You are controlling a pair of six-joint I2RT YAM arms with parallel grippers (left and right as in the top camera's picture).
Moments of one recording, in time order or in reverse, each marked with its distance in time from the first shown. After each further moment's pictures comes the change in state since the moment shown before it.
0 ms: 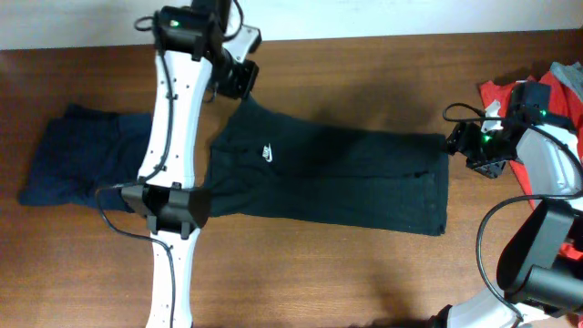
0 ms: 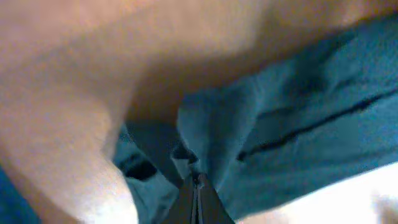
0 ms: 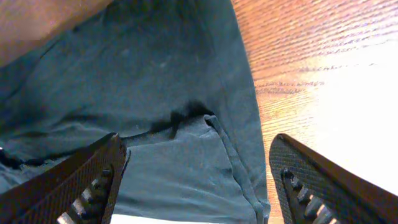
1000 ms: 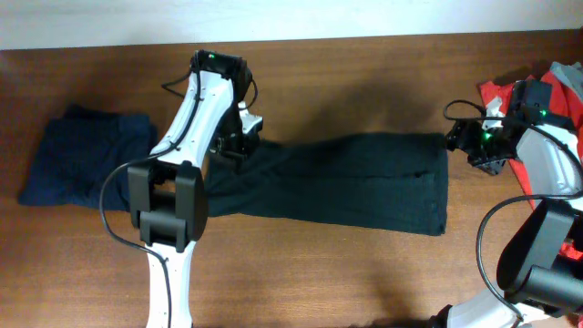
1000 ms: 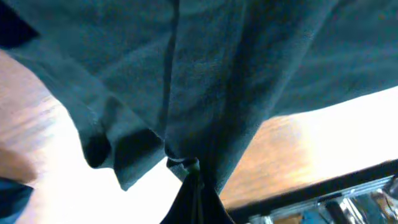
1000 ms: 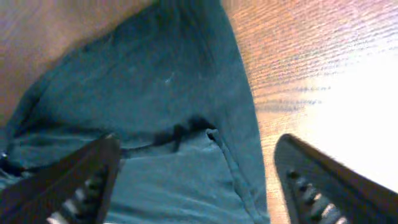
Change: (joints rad) left arm -0.022 -0.132 -0.713 -0.002 -0.079 -0.003; right arm 0.000 0.000 0.000 0.055 -0.003 -0.001
